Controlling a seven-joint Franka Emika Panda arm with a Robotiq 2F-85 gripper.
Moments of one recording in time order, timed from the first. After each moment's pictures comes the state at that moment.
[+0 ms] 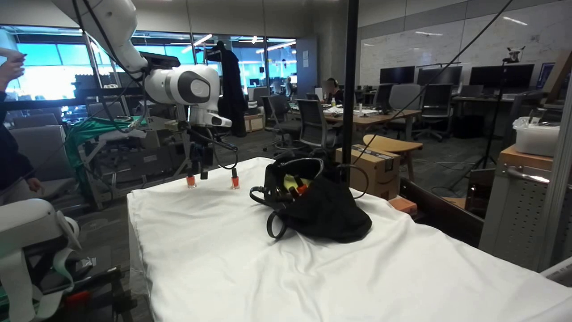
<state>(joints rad) 0.36 0.38 0.19 -1.92 -0.06 2.04 0.49</state>
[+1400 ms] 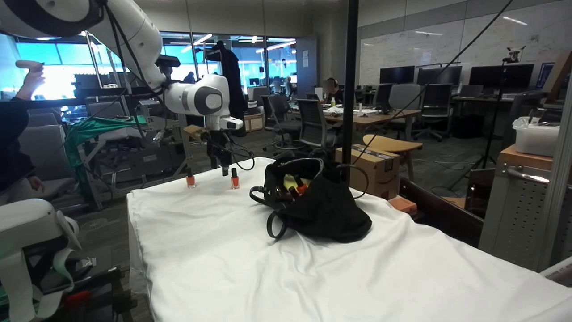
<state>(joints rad) 0.41 0.60 0.17 -1.68 -0.06 2.24 0.43</state>
